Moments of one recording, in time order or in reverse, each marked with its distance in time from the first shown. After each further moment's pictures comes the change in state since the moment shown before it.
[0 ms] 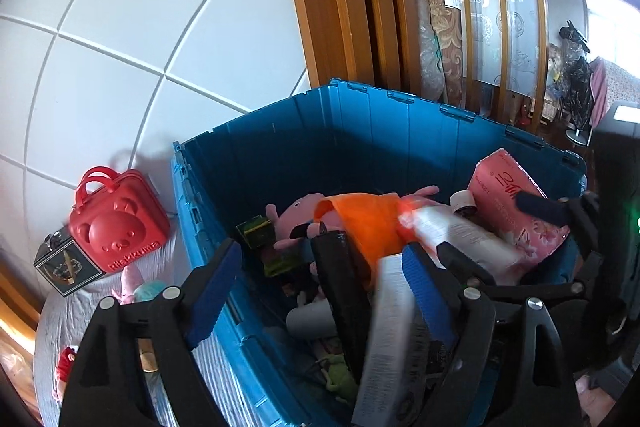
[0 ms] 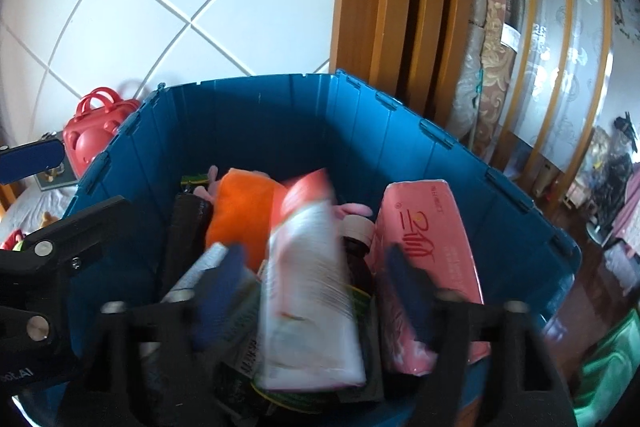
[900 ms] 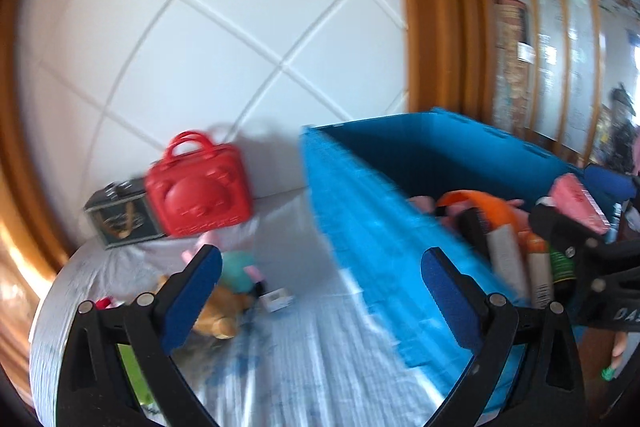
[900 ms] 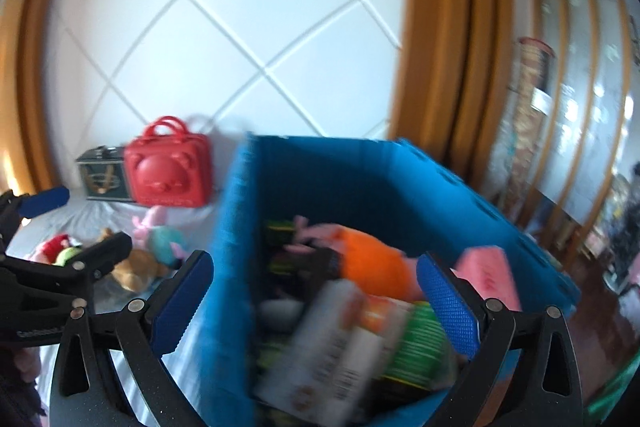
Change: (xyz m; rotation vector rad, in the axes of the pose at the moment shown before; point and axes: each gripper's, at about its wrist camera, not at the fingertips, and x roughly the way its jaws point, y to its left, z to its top) left arm -0.083 0.157 -0.080 -0.218 -0.097 0.181; right arm -0.078 0.123 0.027 -0.119 -0.173 0.139
